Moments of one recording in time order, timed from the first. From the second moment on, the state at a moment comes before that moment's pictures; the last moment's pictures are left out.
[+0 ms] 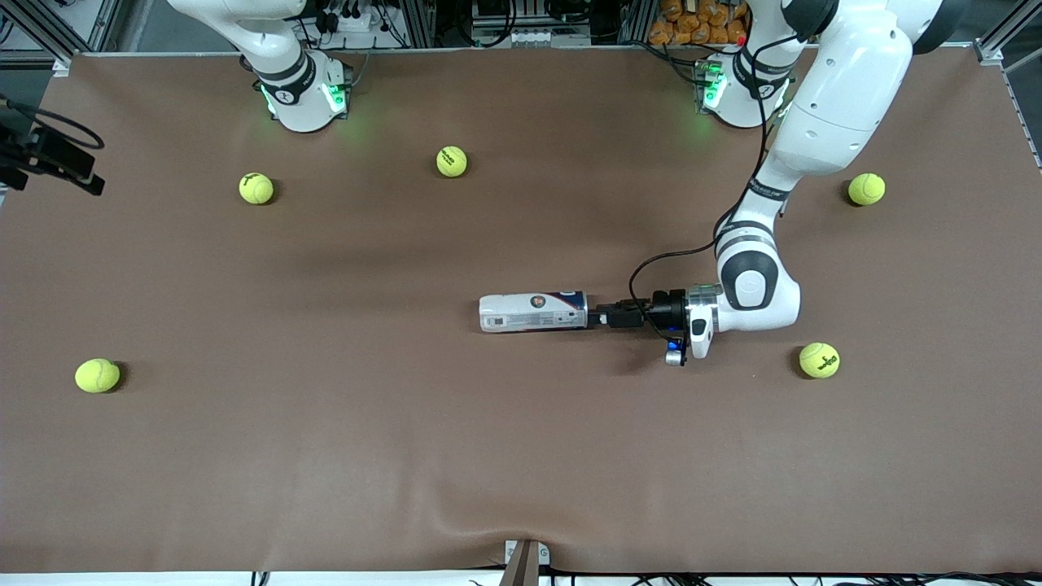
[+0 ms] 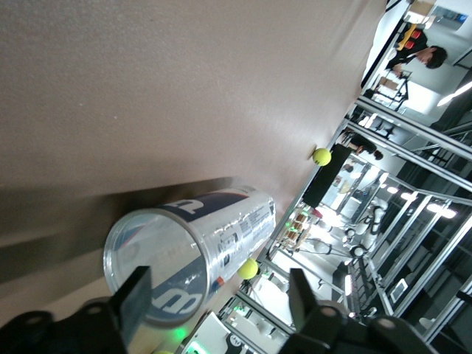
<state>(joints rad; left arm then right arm) -0.22 0.73 -0.10 -1.87 -1.57 2.02 0.47 -0.04 -0.01 0.01 -1.43 -0.01 1.37 0.05</state>
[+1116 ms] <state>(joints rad) -0.23 0.77 -0.12 -1.72 -1.58 2.02 0.38 -0.12 0.00 0.00 -1.43 0.08 1.28 -0.05</state>
